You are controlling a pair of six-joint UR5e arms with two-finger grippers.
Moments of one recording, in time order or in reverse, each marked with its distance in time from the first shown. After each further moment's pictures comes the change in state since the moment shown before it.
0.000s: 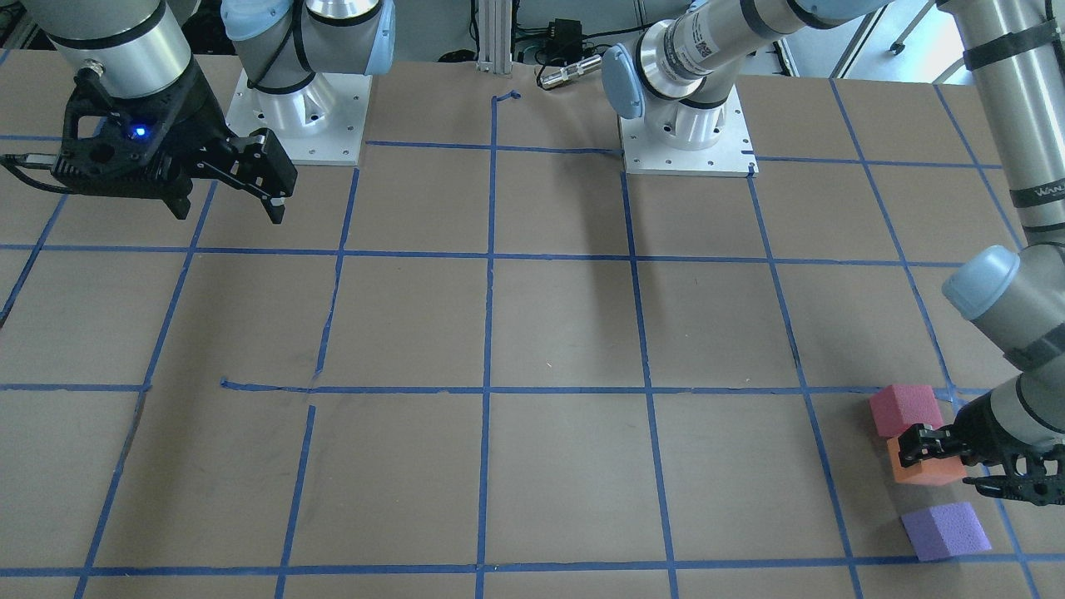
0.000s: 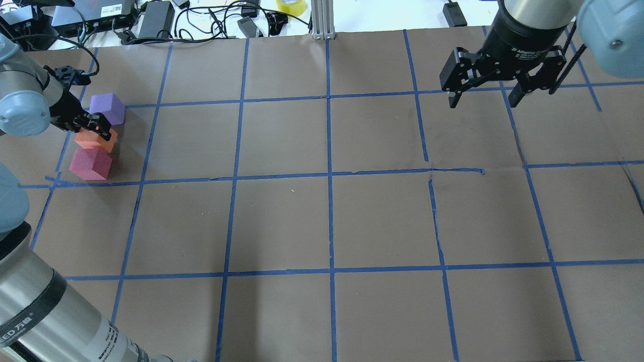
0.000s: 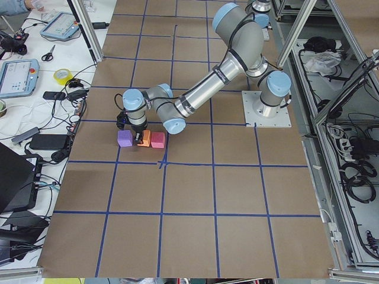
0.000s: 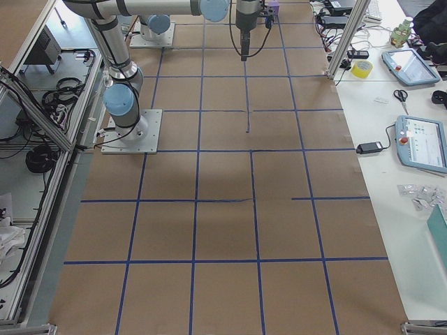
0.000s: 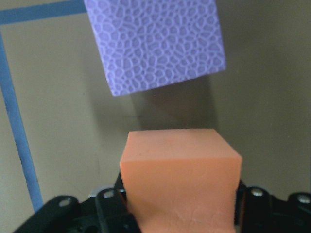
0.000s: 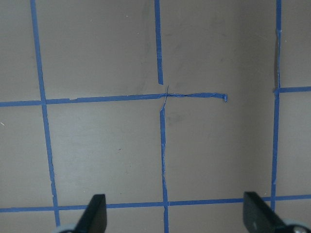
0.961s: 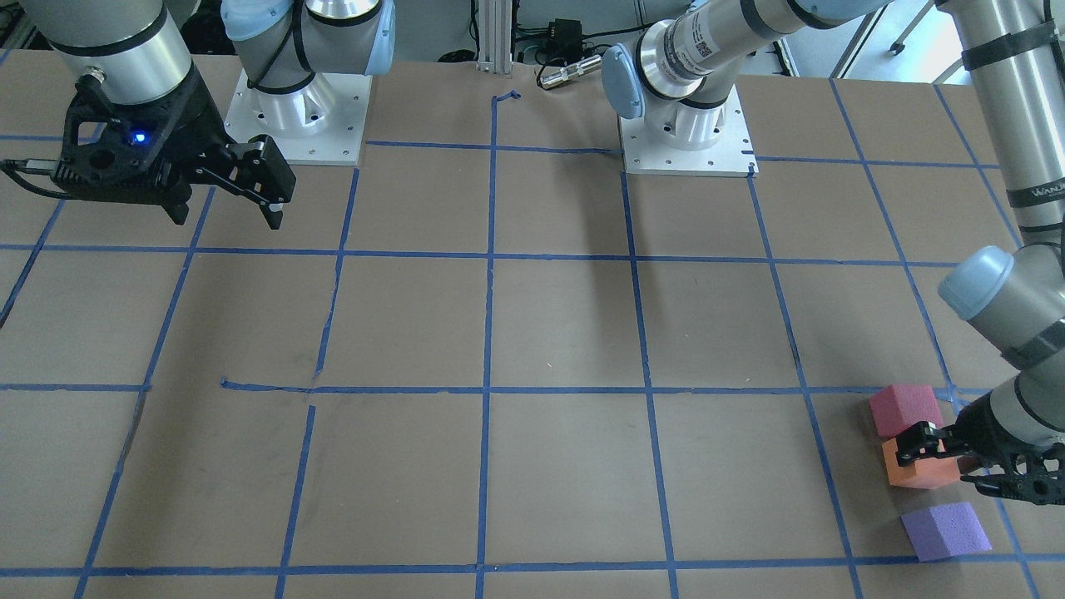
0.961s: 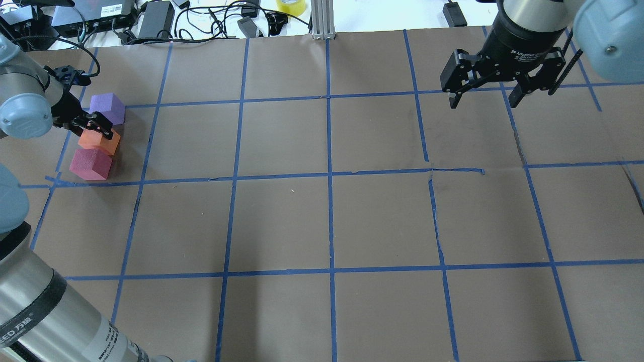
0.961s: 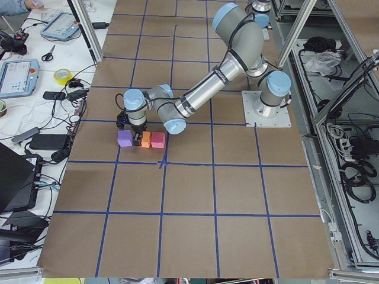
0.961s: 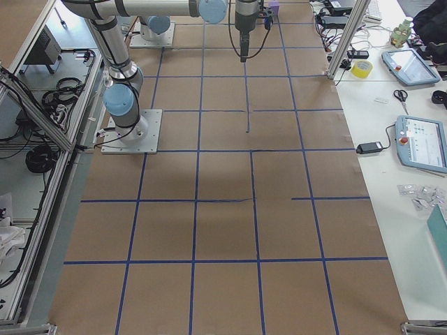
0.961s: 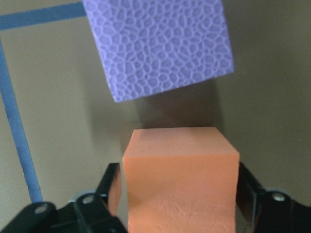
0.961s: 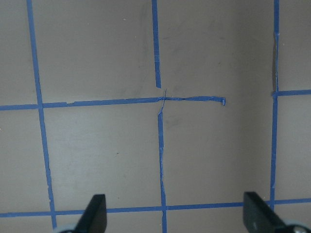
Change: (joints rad) left arm -0.006 0.013 -0.010 0.035 0.027 0.028; right arm -0.002 0.004 0.008 -0.020 -0.004 0.000
